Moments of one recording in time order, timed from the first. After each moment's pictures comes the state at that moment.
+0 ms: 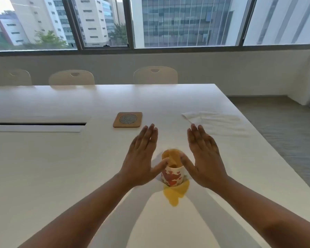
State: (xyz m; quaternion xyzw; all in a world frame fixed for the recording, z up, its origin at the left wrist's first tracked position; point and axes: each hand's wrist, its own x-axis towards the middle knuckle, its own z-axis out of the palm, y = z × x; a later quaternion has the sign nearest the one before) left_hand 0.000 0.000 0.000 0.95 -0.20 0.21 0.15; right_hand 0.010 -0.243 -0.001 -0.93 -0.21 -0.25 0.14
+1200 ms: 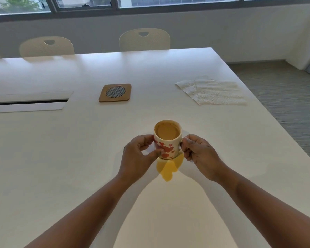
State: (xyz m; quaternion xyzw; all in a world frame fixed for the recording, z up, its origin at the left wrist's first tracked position) left_hand -0.032 -0.029 -0.037 0.84 -0.03 0.10 0.53; right_hand -0.017 -0.251 -0.034 -0.66 -0.04 0.14 0.74
